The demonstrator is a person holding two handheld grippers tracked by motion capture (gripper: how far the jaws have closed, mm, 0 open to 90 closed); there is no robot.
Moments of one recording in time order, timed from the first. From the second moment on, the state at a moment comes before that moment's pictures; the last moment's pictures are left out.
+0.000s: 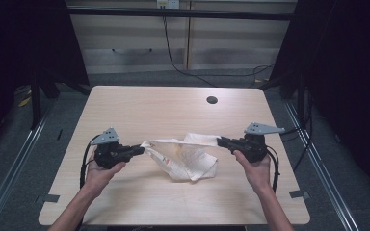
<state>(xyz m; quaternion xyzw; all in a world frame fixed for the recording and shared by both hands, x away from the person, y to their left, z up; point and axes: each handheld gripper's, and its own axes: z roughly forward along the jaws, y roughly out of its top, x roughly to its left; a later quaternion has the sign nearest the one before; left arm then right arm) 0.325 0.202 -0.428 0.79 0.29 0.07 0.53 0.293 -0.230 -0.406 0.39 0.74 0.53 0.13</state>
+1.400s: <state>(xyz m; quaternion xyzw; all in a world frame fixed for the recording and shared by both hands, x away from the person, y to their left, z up) 0.279 0.236 -0.297 0.75 0.20 0.19 0.60 0.242 -0.214 -0.279 0.29 0.73 0.58 0.22</state>
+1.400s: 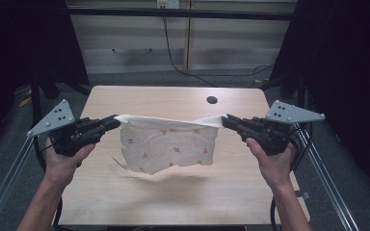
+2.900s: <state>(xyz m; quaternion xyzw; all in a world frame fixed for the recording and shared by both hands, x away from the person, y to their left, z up) 0.398 0.211 -0.475 0.77 0.40 0.09 0.49 0.371 -0.230 -0.467 0.48 0.73 0.47 0.10</state>
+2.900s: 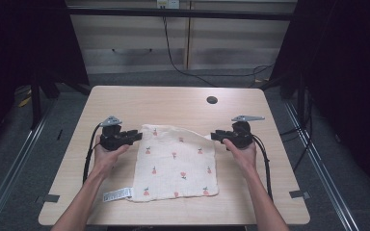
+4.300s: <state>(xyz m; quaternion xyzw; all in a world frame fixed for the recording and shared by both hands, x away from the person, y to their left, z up) 0.346 0.207 -0.502 0.85 0.32 0.06 0.41 0.331 -0.207 -0.503 0.41 0.81 0.41 0.06</state>
